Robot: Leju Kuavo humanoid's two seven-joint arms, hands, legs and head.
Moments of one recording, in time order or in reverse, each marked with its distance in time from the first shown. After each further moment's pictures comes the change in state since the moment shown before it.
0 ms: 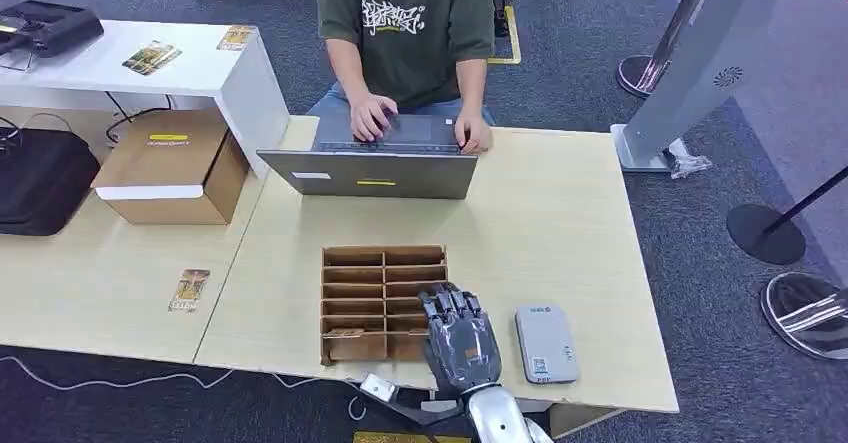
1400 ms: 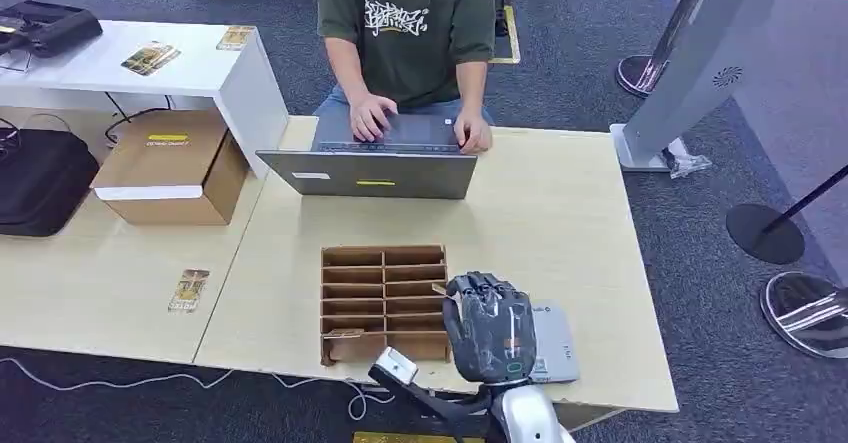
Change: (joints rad) left arm 0.002 -0.019 0.019 -0.034 -0.003 -0.012 -0.010; right arm 0.092 0.000 -0.068 -0.321 0.002 -0.077 0.011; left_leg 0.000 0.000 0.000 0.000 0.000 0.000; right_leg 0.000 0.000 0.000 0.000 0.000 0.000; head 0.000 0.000
